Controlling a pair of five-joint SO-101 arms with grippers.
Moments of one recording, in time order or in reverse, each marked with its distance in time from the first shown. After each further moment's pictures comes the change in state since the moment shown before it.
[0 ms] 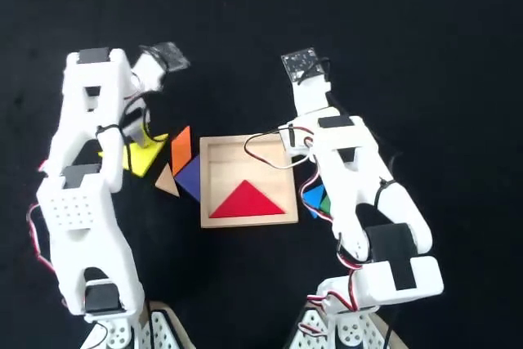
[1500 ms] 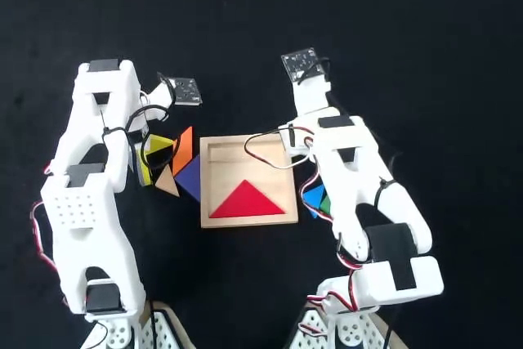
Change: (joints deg) left arm 1.6 0.1 6.3 4.7 -19.3; right arm 0.0 0.0 0.0 0.0 0.0
